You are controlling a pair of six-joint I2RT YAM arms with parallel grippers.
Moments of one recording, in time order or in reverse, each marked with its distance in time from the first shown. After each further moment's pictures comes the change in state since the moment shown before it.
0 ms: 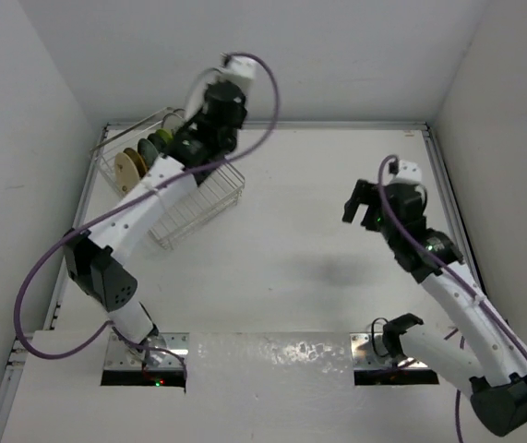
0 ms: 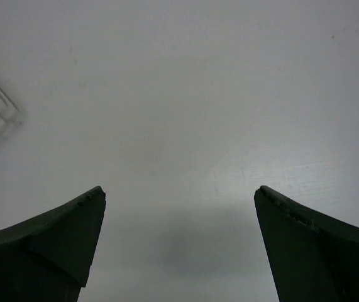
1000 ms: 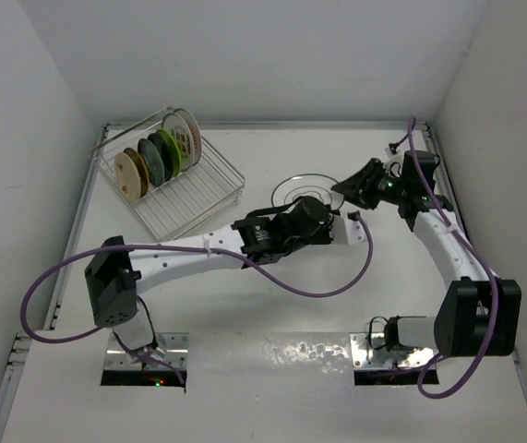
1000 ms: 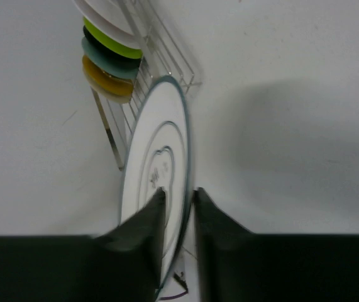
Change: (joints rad) left arm -0.626 -0.002 -0.415 0.030 0.388 0.519; right arm -0.481 0.444 0.121 0.310 -1.115 0.384
